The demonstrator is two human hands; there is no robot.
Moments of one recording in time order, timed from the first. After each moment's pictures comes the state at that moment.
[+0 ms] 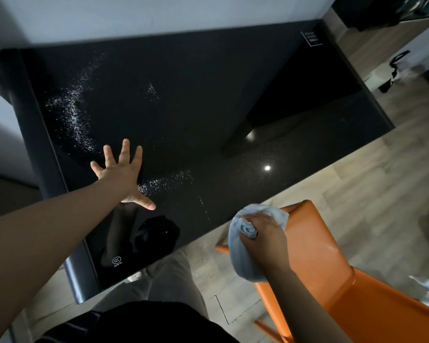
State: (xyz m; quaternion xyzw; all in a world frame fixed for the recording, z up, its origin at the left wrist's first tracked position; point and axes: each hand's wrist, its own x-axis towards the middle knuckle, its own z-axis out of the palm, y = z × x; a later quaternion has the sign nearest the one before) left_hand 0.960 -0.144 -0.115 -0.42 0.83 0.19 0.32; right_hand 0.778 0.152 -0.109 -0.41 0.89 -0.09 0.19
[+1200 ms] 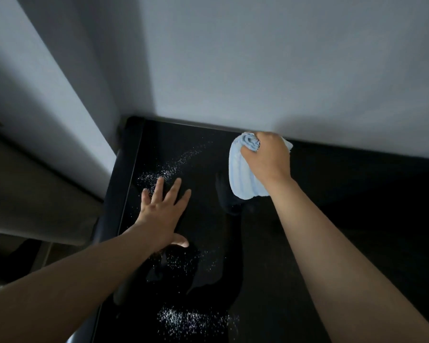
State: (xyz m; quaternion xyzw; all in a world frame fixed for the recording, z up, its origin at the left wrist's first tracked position) left_hand 0.958 -0.284 -0.121 -0.51 0.80 0.19 0.24; right_hand 0.724 -0.359 -0.070 -0.63 0.74 -0.22 0.12
